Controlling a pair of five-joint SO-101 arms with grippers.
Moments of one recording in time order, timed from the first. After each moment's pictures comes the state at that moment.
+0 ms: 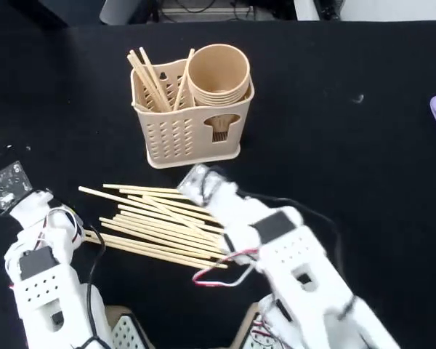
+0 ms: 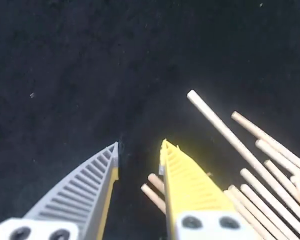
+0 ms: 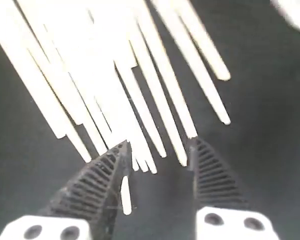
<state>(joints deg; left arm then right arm) -32.0 -70.9 82.7 46.5 5.5 -27.5 -43.7 65.7 62.0 27.6</state>
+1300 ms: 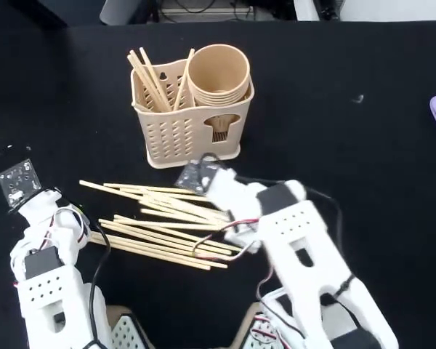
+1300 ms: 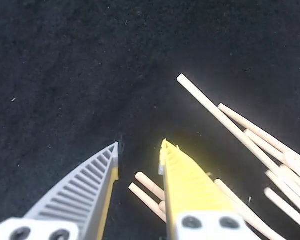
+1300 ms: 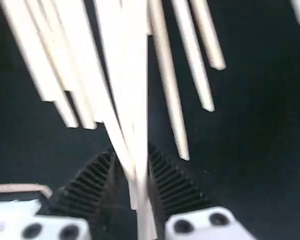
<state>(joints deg) -28.7 -71.9 83.5 46.3 5.5 -21.5 -35.8 53.0 72.7 39.3</state>
